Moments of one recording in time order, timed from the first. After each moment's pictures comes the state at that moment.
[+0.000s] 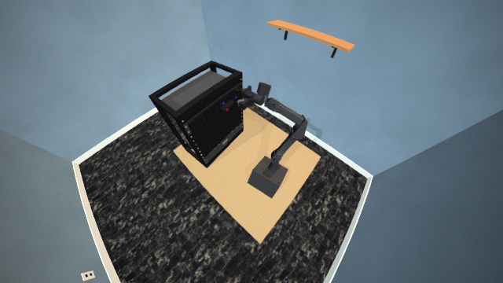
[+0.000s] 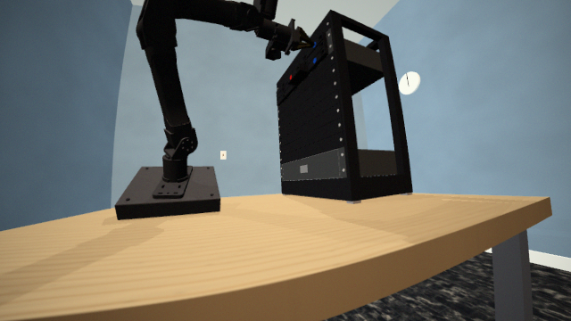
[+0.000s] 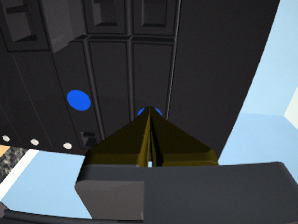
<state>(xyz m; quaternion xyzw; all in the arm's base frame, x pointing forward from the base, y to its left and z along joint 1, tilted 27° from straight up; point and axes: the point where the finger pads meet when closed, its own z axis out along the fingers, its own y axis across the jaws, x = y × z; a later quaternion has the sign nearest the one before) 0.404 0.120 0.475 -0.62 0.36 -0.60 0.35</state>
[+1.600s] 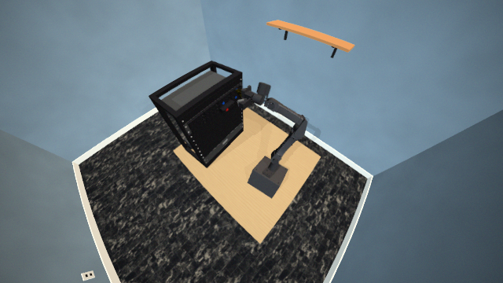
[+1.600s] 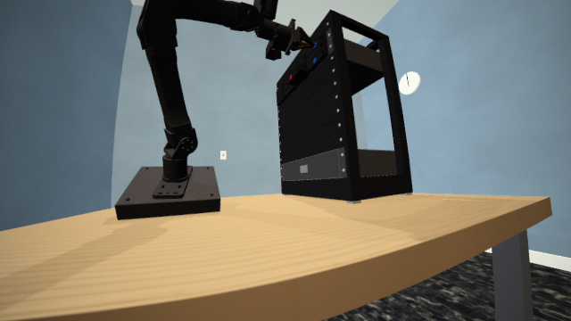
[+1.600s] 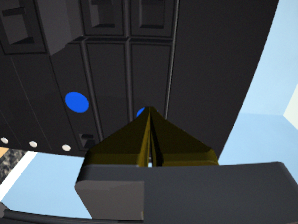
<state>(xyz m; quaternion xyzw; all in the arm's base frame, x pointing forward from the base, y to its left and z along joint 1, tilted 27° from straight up) 0.405 0.121 0.476 -0.62 0.36 -0.60 0.36</state>
